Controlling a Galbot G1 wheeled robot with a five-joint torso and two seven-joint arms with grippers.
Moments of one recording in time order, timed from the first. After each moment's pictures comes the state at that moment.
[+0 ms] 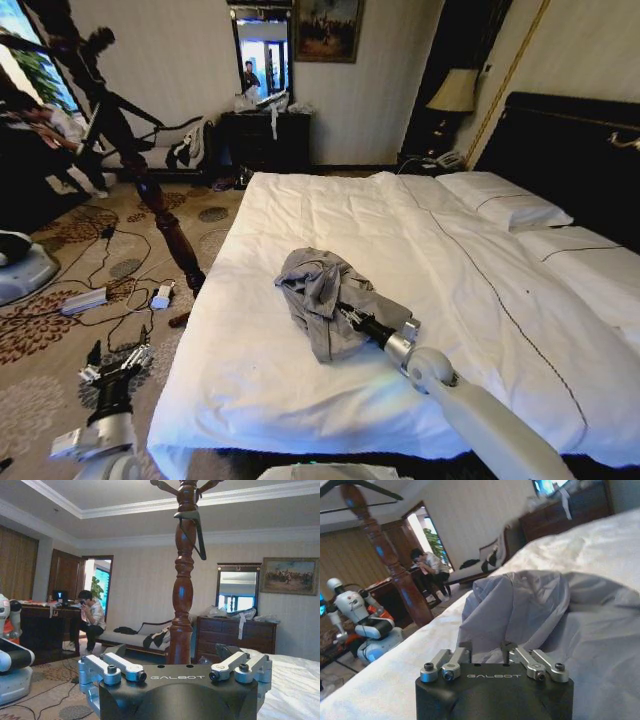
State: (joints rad) left arm 1.74 -1.50 -1.00 -2.06 -0.46 -0.28 0.03; right arm -1.09 0.89 0.10 1.77 0.96 -0.12 -0.20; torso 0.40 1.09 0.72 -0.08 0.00
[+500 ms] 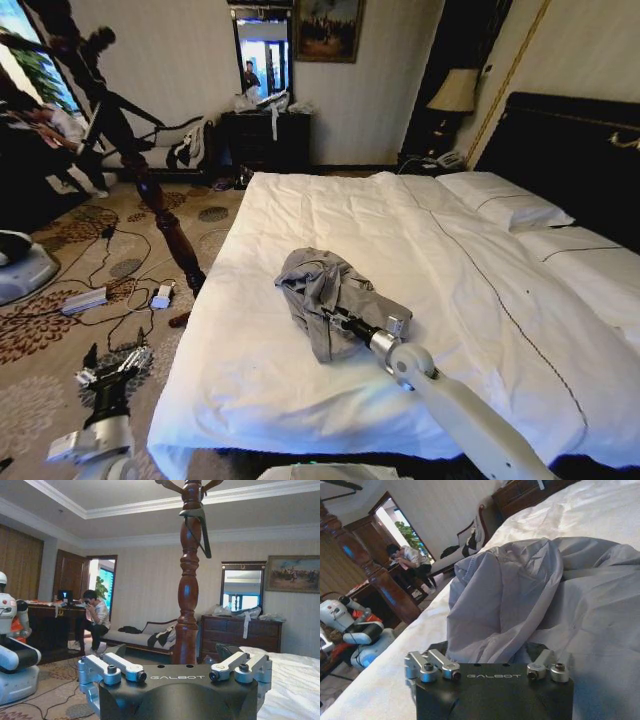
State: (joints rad) left arm 1.74 -1.50 -1.01 -2.04 -0.46 -0.29 0.03; right arm -1.01 0.95 0.03 1.73 1.08 -0.21 -0.06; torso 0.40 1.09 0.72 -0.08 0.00
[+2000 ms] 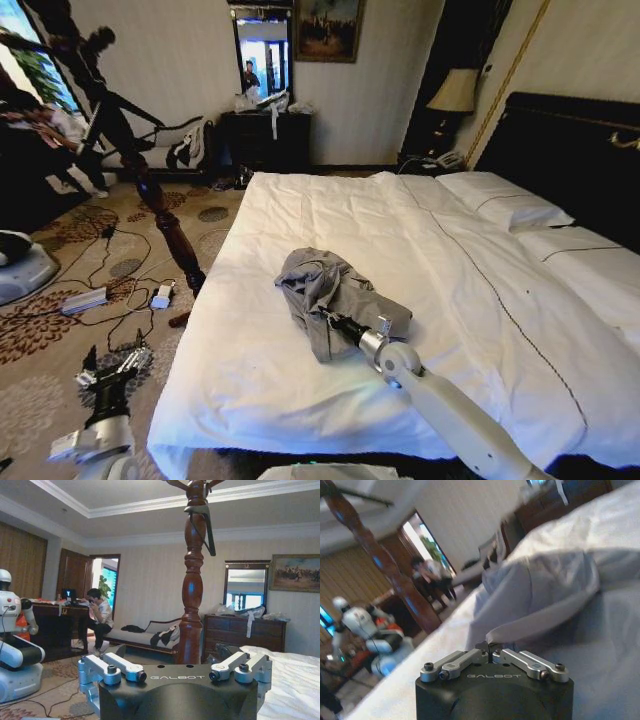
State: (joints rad) left arm 1.72 -1.50 -1.02 -2.02 -0.47 -0.30 0.03; right arm -0.98 0.98 -0.01 1.70 1.05 -0.11 -0.15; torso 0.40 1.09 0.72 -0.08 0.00
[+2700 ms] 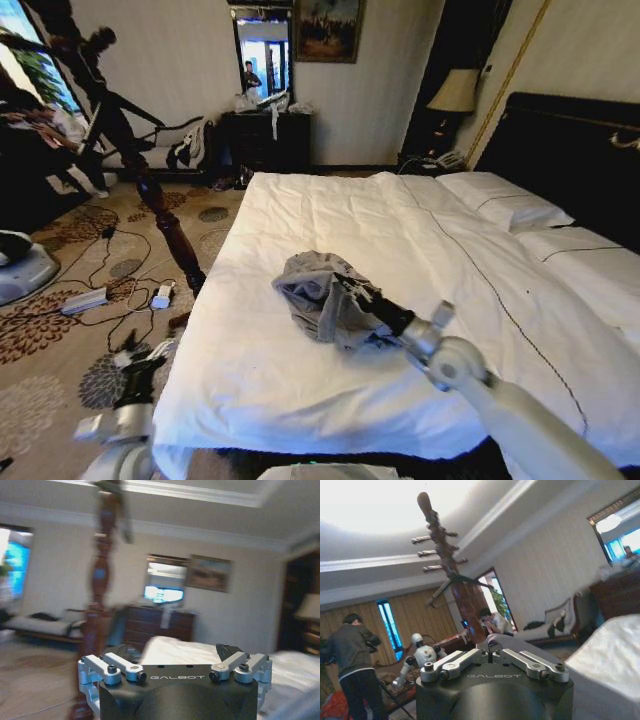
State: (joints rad) left arm 1.69 -1.27 -0.77 -2.02 -0.53 -0.28 0.13; right arm -1.30 0.63 0.43 2.30 1.24 -0.03 -0.26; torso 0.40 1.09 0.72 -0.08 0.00
